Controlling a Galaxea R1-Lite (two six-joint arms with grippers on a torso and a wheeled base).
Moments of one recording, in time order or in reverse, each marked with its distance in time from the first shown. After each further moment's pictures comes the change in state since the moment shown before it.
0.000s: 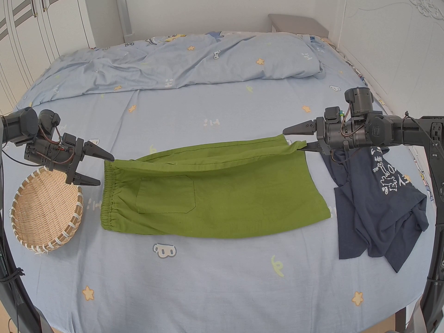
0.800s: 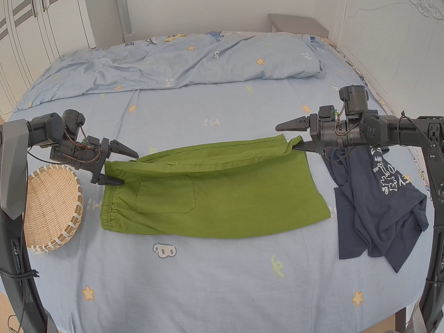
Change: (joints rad) left arm -0.110 0.155 -0.129 -0.117 -0.003 -0.230; right arm 0.032 0.006 -0.010 -0.036 -0.001 0.107
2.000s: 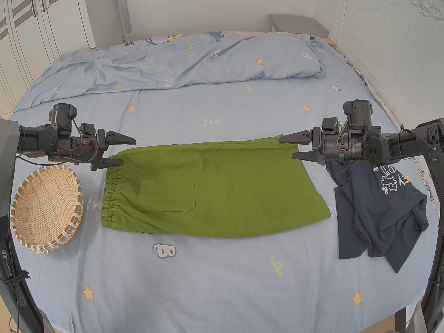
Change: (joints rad) left arm 0.007 -0.137 0.328 -0.567 -0.005 -0.010; right arm -0.005 -0.045 0.253 -0.253 -0.024 0.002
